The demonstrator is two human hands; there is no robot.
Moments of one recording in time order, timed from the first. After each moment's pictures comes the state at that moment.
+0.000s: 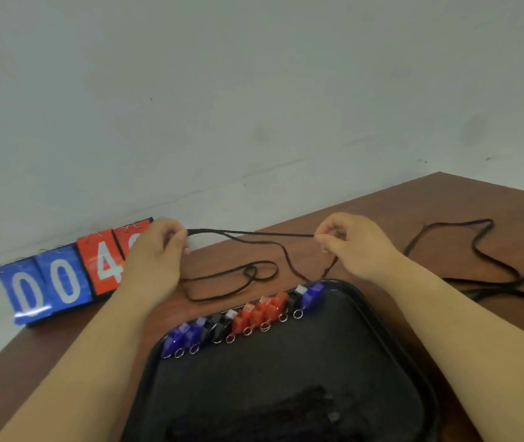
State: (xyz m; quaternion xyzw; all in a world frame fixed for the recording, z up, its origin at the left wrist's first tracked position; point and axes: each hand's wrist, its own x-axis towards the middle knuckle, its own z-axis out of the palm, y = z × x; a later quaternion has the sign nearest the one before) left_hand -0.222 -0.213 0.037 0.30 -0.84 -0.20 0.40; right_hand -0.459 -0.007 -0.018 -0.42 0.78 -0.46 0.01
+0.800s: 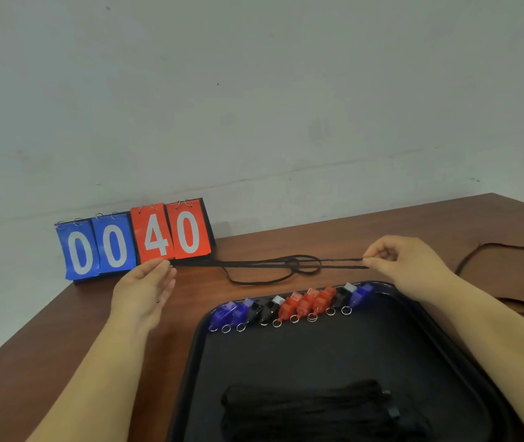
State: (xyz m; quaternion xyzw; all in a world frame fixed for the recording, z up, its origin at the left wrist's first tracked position) left_hand -0.125 -0.299 -0.037 0.40 -0.46 -0.61 0.51; right_hand -0.454 -0.019 -0.039 -0.43 0.80 -0.42 0.03
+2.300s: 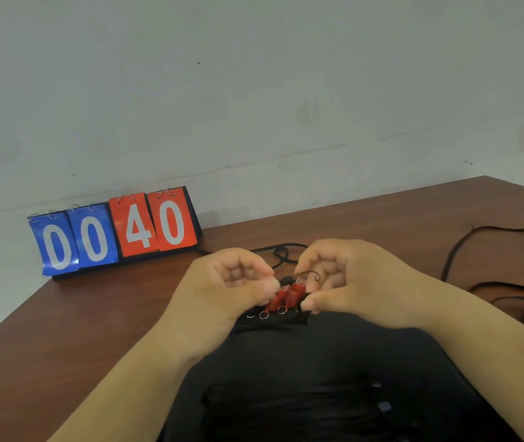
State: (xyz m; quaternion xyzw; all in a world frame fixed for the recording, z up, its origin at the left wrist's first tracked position) left_hand -0.168 -0.133 0.009 0.21 -0.79 -0.49 0.30; right_hand -0.359 0.002 0.003 -0.60 0.66 -0.39 0.20
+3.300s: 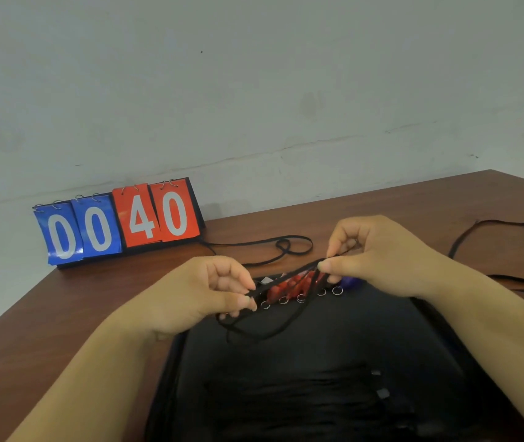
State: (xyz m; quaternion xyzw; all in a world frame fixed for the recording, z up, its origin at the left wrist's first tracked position) left_hand -0.149 -0.181 0.006 0.23 -0.84 -0.48 0.08; right_hand -0.379 0.000 0.005 -0.53 0.71 -0.43 0.17
